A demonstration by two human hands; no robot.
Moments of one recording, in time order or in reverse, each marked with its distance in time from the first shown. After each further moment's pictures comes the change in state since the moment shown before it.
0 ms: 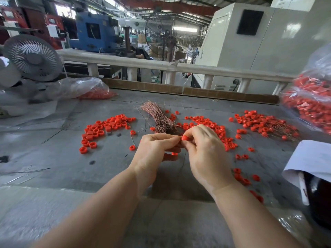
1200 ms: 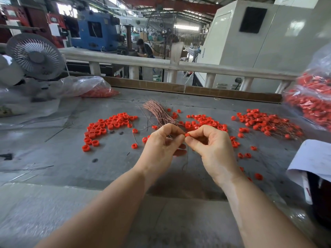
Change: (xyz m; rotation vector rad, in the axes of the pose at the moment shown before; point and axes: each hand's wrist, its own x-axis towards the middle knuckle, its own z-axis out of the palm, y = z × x) left_hand -0.004 -0.002 0.005 0.278 -0.051 0.268; right_hand 0.004 0.008 -0.003 0.657 -0.081 0.357
